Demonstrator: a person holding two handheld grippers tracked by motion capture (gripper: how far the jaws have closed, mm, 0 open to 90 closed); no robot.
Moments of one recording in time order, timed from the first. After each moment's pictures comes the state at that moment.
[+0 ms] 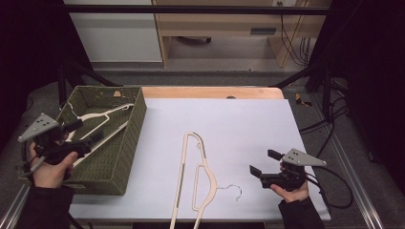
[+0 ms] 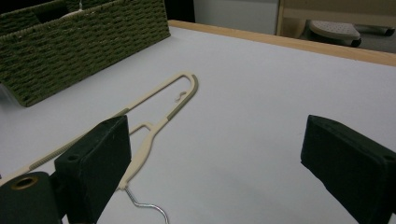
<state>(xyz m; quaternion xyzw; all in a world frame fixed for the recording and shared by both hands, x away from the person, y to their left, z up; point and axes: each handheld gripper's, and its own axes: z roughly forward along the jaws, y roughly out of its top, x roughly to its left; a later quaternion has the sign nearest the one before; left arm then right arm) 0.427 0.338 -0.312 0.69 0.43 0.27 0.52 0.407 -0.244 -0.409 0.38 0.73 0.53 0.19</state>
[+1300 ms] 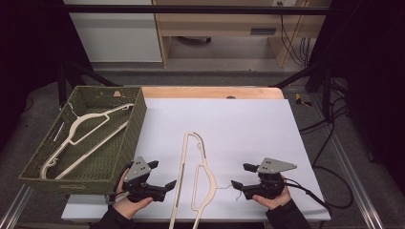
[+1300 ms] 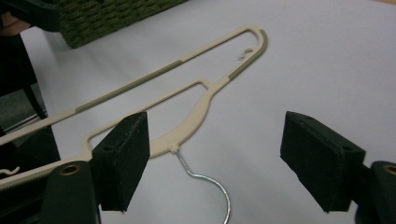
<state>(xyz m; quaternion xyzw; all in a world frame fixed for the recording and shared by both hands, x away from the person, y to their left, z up) 0.398 0.190 -0.426 0.80 0.33 0.15 0.48 0.404 -0.200 -0.438 0.31 0.80 0.49 0.12</state>
